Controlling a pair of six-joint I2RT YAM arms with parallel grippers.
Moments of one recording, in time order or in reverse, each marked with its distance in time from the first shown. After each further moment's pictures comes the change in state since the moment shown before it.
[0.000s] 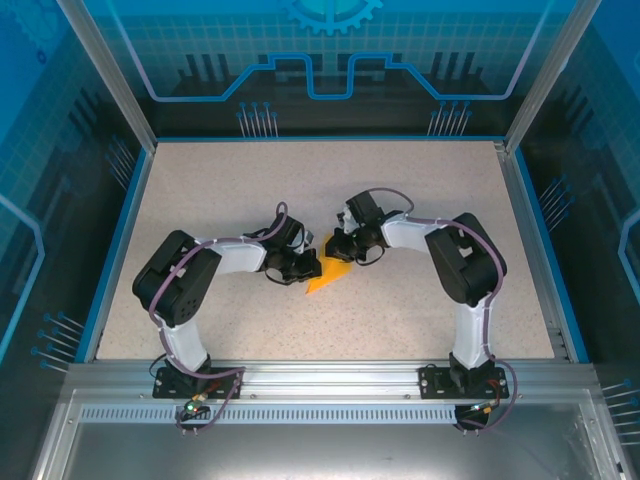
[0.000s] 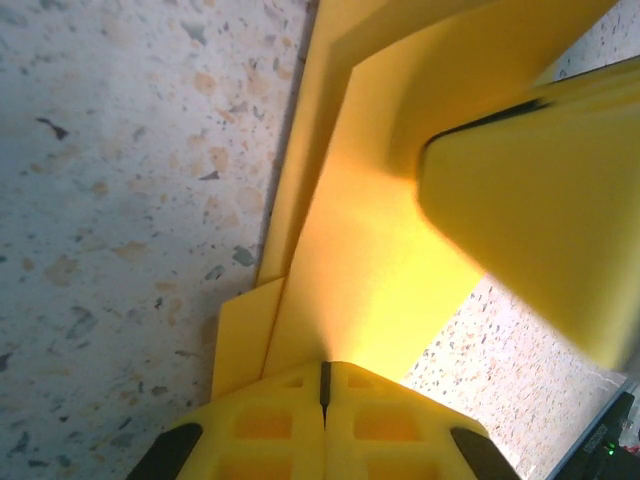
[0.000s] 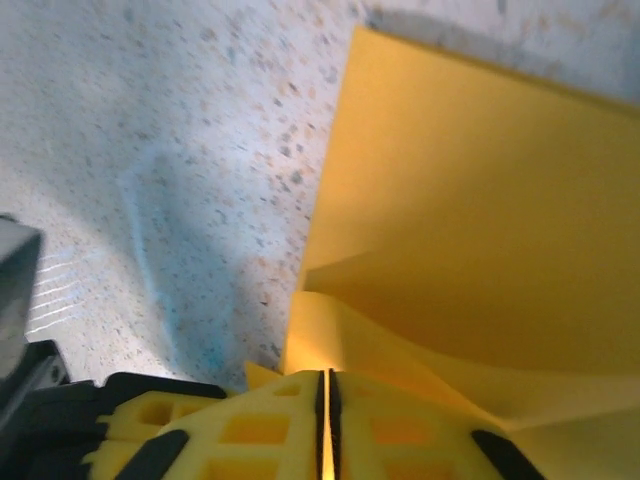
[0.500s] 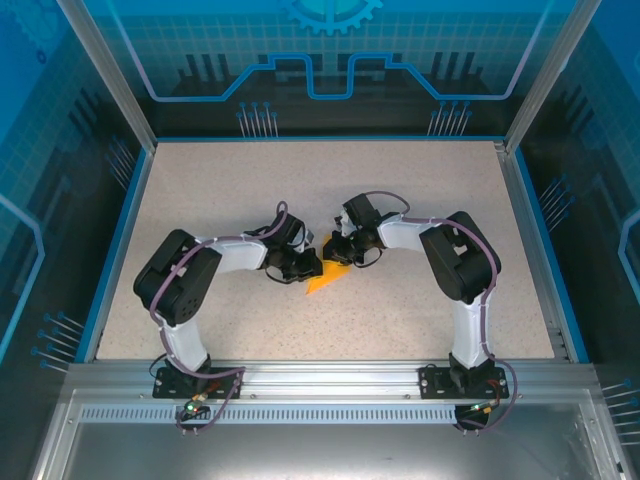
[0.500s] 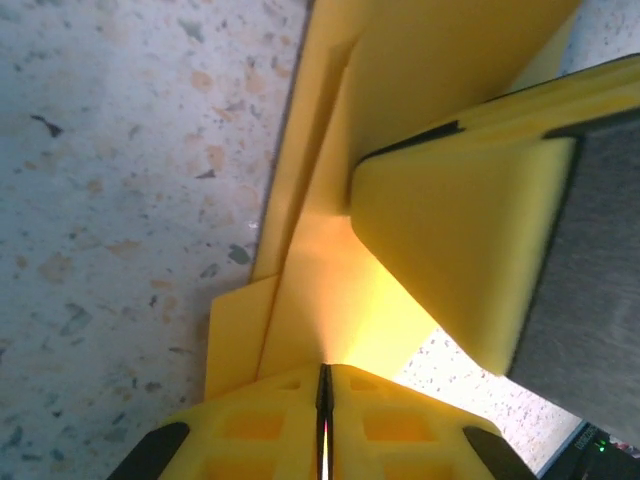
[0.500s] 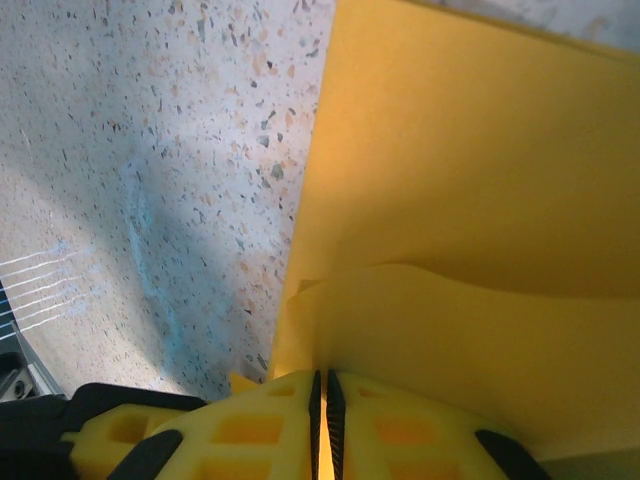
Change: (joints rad) left arm 0.000 0.006 0.028 -0.036 0.017 -0.008; right arm 0.013 0.057 0.013 0.003 -0.013 0.008
